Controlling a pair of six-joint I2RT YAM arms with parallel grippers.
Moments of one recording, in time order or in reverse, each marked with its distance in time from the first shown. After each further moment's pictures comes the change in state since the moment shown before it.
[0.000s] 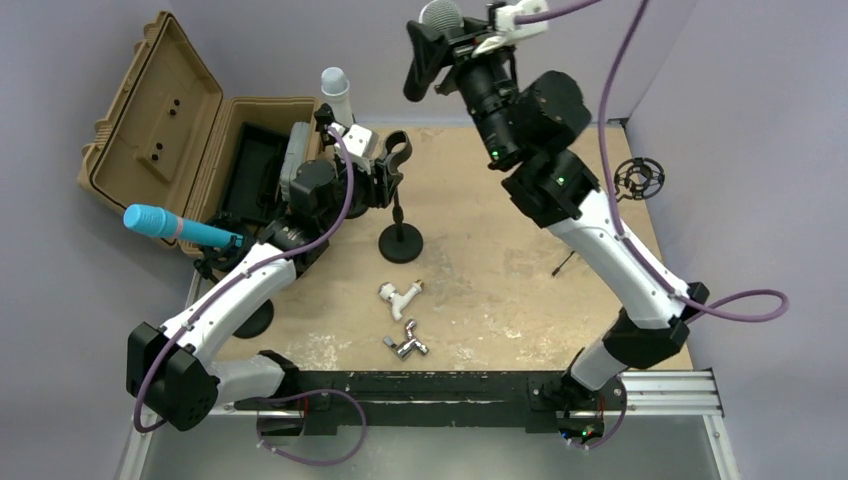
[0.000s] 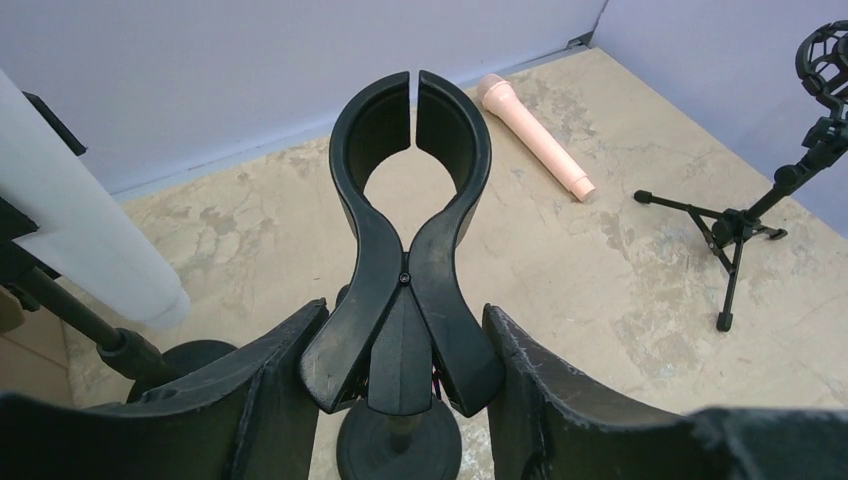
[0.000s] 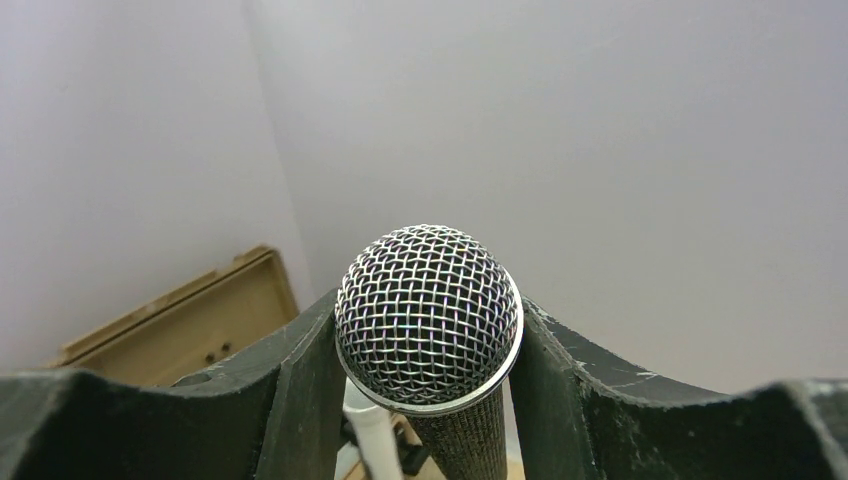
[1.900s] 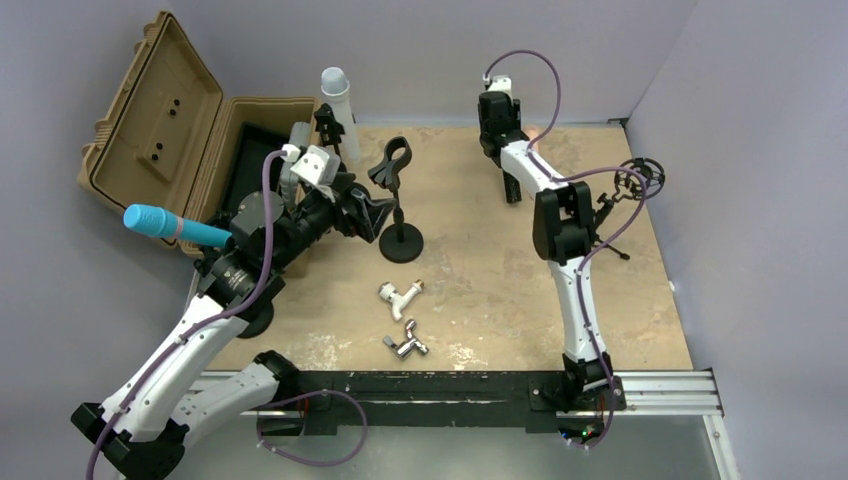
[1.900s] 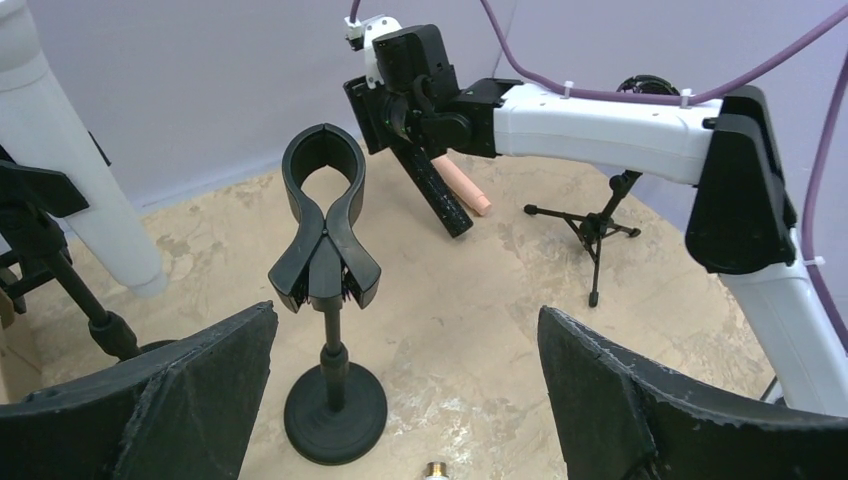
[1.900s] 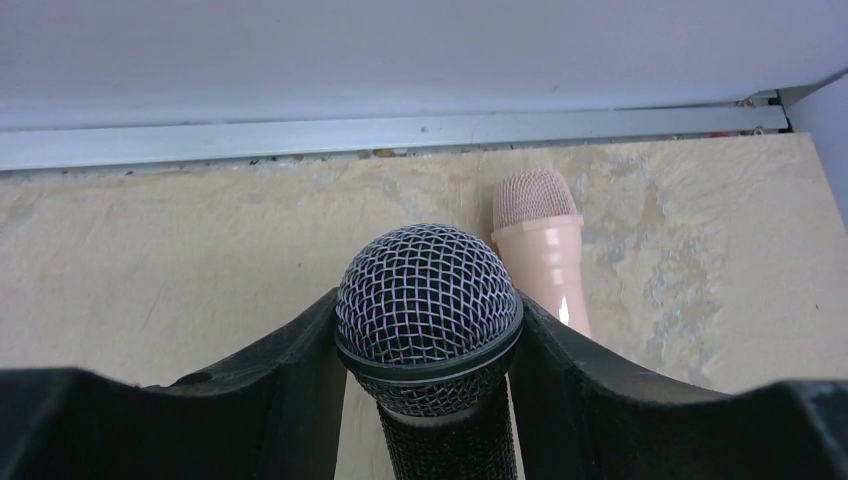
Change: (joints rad) left arm -0.079 -0.347 0.029 -0.261 0.039 -0.062; right arm -0.583 0.834 0.042 -0.173 0.197 0.063
